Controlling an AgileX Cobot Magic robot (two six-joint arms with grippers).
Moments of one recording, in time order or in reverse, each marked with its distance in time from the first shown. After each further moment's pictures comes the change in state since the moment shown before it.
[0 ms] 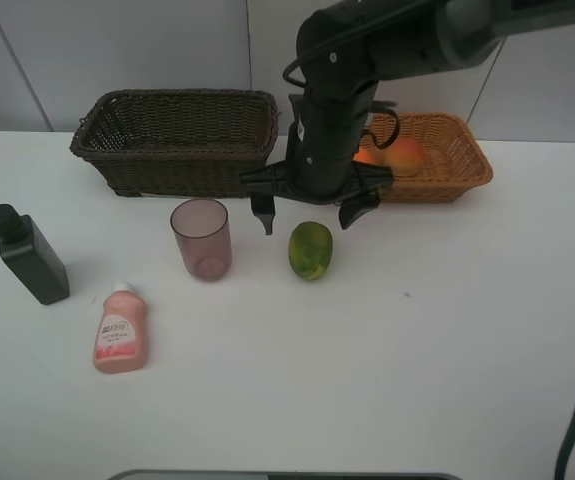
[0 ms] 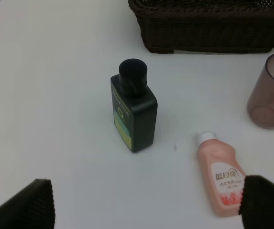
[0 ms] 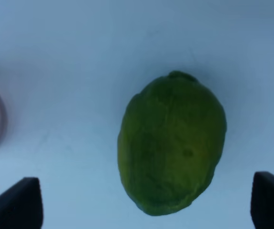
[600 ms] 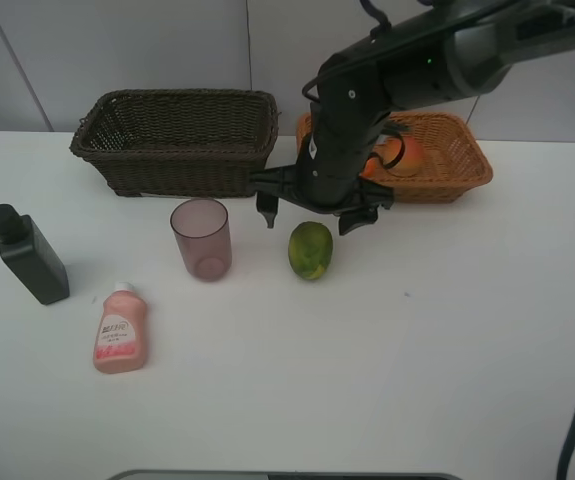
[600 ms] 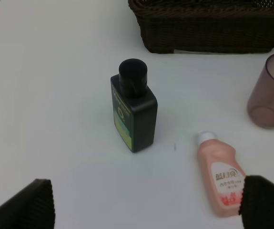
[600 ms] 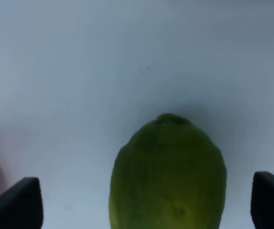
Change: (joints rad) left arm 0.000 0.000 0.000 0.000 0.000 0.000; right arm -0.044 0.004 0.096 -0.039 -0.210 0.157
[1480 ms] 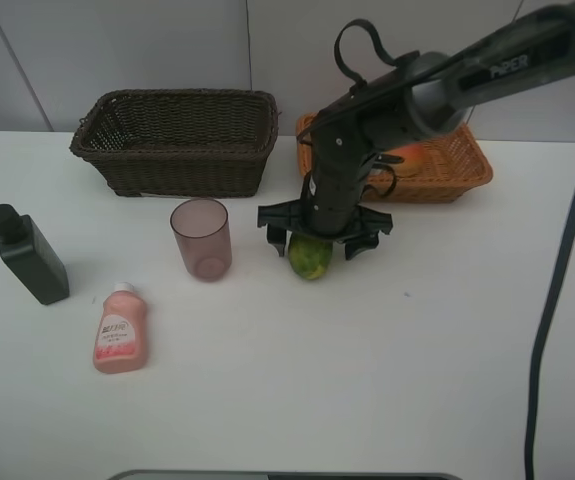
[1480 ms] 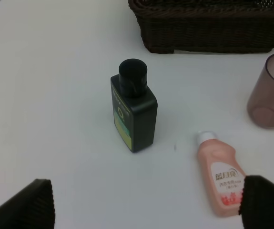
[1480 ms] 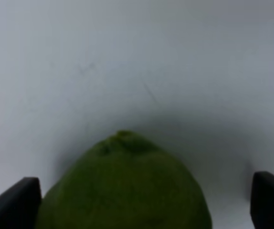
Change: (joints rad) left arm 0.000 0.000 0.000 0.000 0.000 0.000; right arm -0.017 0.128 0.000 -0.030 -0.035 0.002
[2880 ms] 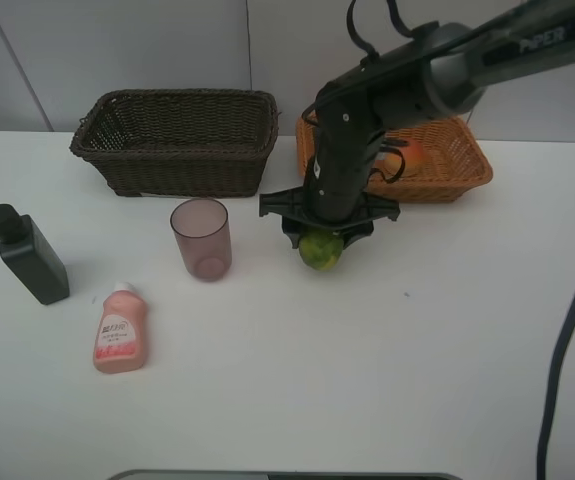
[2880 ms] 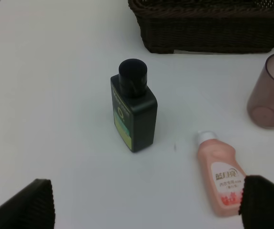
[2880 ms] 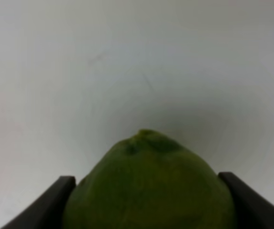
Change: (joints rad) left arm 0.000 0.000 0.000 0.000 0.000 0.000; right arm -0.003 -0.075 -0.020 0.029 0.100 -0.088
